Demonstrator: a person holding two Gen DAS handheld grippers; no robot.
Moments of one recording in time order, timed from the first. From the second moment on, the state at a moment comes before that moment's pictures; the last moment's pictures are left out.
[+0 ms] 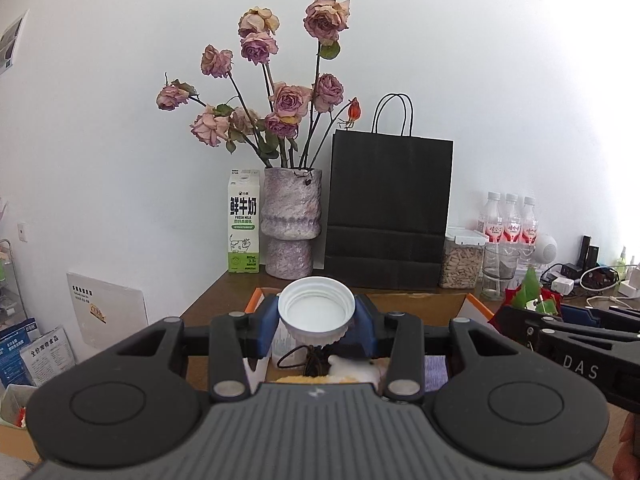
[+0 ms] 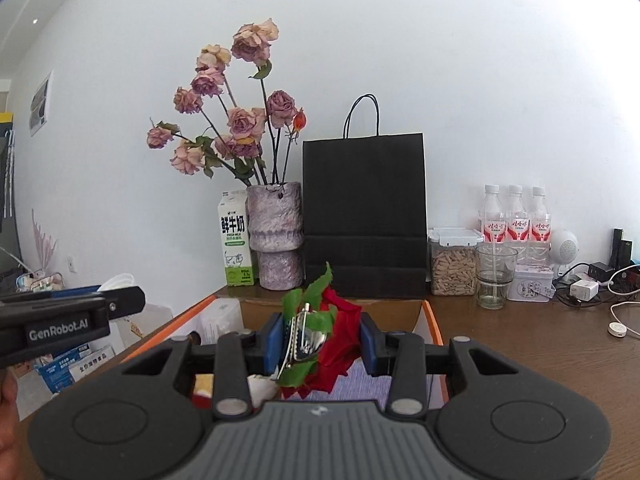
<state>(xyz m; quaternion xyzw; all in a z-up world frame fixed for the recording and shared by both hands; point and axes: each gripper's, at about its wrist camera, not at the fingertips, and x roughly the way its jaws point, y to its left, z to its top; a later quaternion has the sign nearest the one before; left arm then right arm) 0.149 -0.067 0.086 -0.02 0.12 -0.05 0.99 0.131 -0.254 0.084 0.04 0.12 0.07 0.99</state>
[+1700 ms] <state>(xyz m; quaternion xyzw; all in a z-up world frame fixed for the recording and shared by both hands) 0.224 -0.096 0.054 -0.01 0.12 0.07 0.99 0.199 -0.260 0.059 0.04 0.16 0.04 0.99</state>
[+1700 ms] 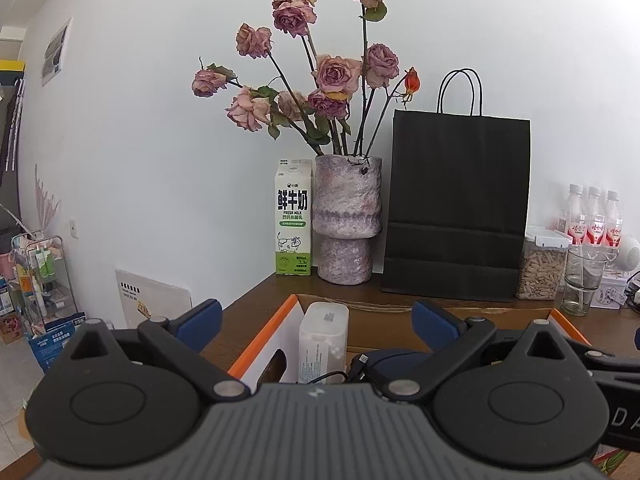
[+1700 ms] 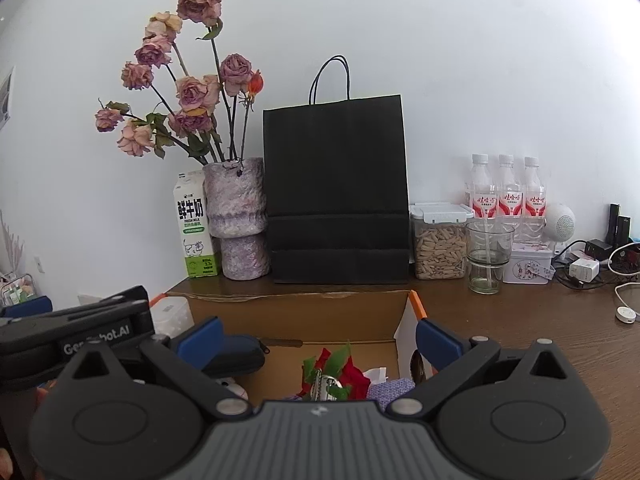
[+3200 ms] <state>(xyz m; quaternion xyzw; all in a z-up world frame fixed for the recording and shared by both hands) 0.173 -0.090 0.080 -0.02 0.12 0.05 0.99 0.138 -0.262 0.092 0.04 0.14 0.06 0.99</state>
